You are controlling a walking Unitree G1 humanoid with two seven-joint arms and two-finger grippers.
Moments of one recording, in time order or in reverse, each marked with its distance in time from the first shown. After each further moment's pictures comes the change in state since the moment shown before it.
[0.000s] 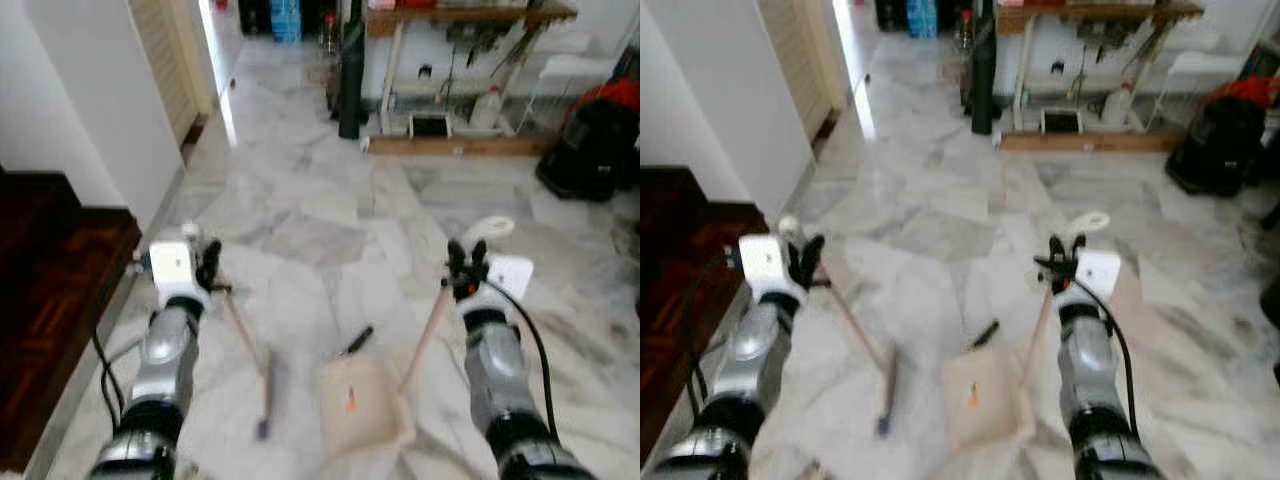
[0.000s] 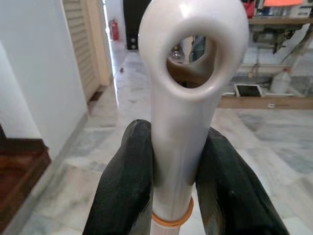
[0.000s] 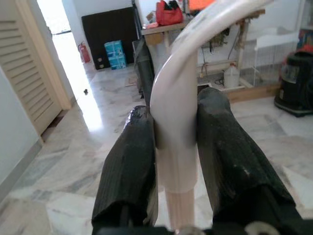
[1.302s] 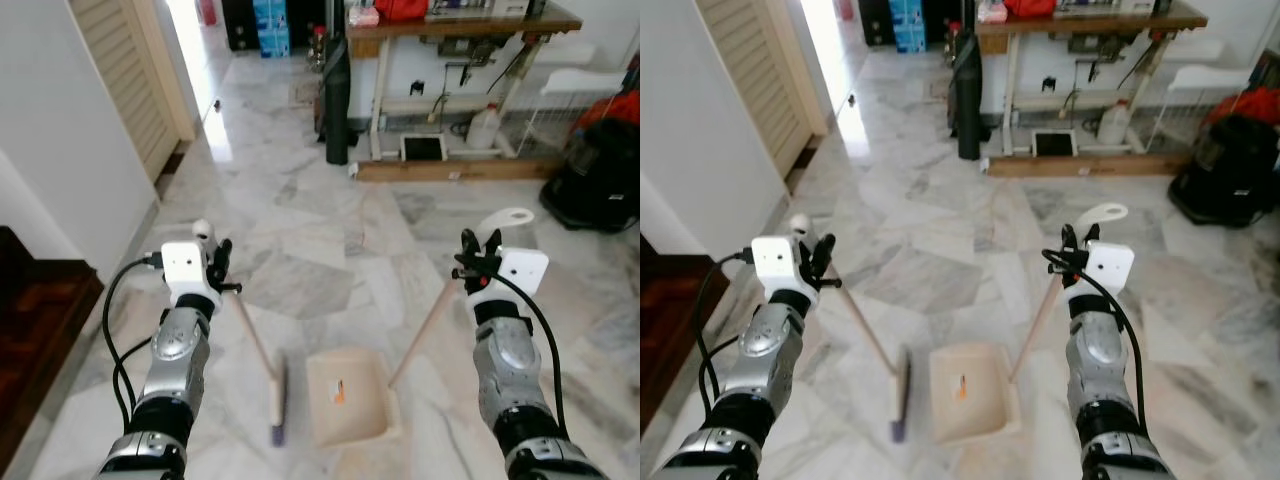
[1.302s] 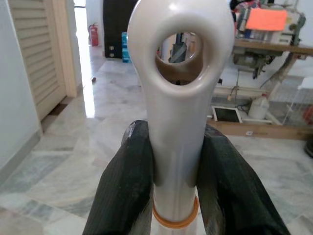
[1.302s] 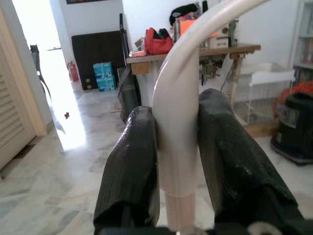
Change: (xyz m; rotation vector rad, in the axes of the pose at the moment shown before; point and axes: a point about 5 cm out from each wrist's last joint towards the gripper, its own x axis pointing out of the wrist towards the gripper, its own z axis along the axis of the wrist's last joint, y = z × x) left arm 0.003 -0.021 -0.001 -0.062 -0.006 -0.040; right arm 0.006 -0.006 0.013 -0.055 -0.056 -0.017
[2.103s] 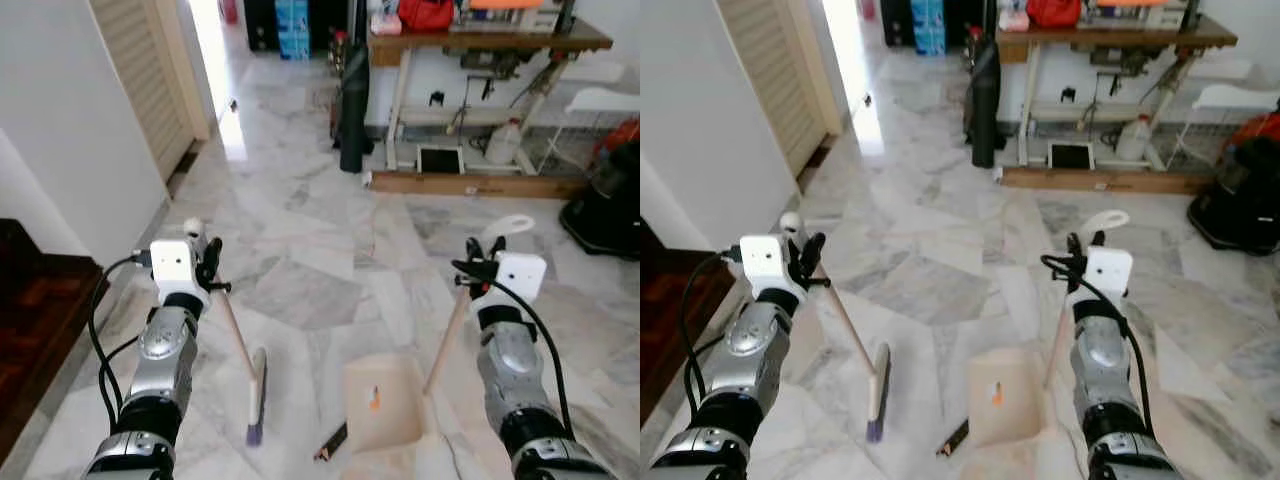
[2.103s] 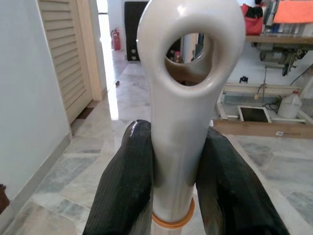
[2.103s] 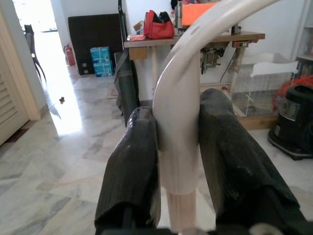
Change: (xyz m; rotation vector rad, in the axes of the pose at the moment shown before) left arm -0.003 0.014 0.001 0.050 0.009 0.004; right arm -0.009 -0.012 -0.015 -0.078 0.074 -0.070
